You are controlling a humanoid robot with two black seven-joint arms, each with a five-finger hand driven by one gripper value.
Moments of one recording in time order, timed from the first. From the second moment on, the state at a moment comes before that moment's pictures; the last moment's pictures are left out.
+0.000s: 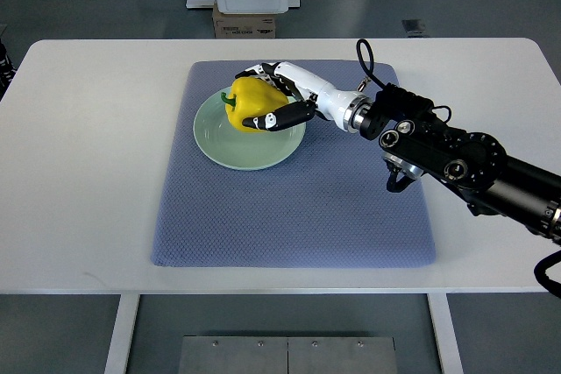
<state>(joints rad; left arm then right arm) -0.04 0.00 -0.11 -0.23 0.02 0.17 0.04 1.10 -0.04 0.19 0.78 -0.76 0.04 0.27</state>
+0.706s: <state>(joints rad) -0.04 0.00 -0.11 -0.23 0.02 0.17 0.04 1.10 0.00 0.14 0.77 -0.77 0.00 0.15</state>
